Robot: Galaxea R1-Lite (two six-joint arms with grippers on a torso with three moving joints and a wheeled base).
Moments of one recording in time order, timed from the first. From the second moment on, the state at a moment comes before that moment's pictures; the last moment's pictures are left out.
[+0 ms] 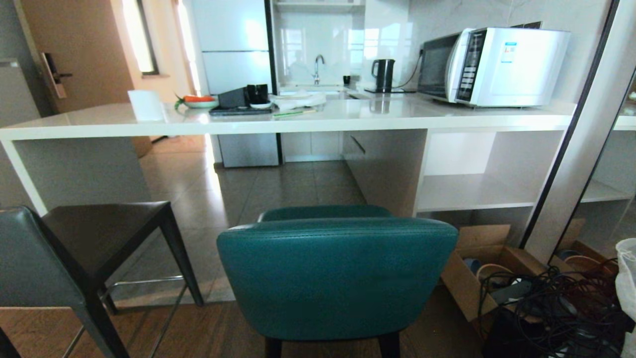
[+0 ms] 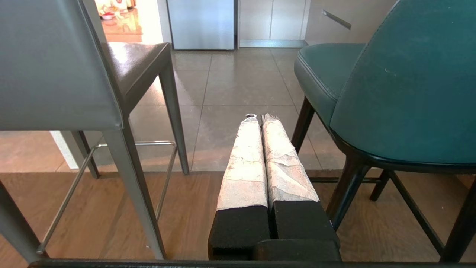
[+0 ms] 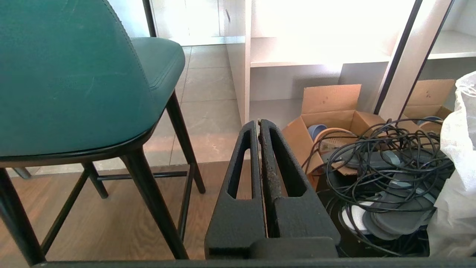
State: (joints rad) left arm 0.00 0.00 0.00 -0.02 0.00 0.00; right arm -0.01 0.00 0.00 0.00 0.00 -0.02
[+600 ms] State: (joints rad) left arm 0.00 0.00 0.00 -0.02 0.00 0.00; right arm -0.01 0.00 0.00 -0.01 0.00 -0.01
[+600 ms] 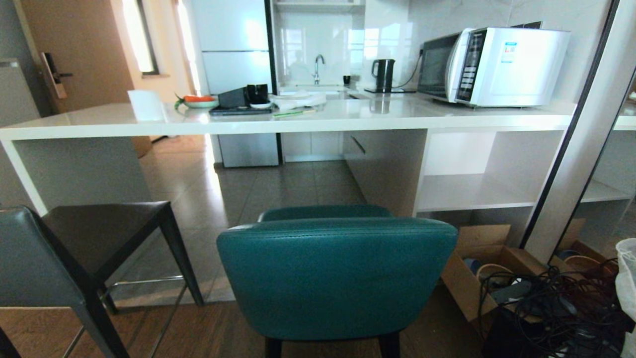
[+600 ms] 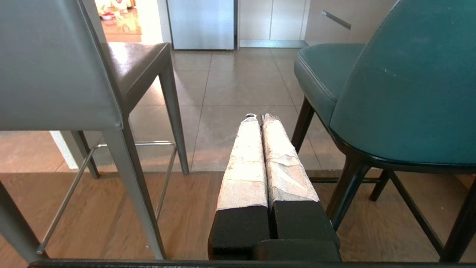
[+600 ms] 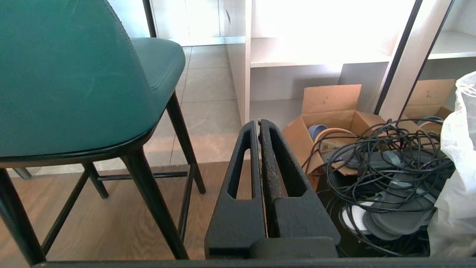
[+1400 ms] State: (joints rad) left arm 0.00 0.00 0.00 -0.02 0.00 0.00; right arm -0.01 0.00 0.00 0.00 0.00 -0.01
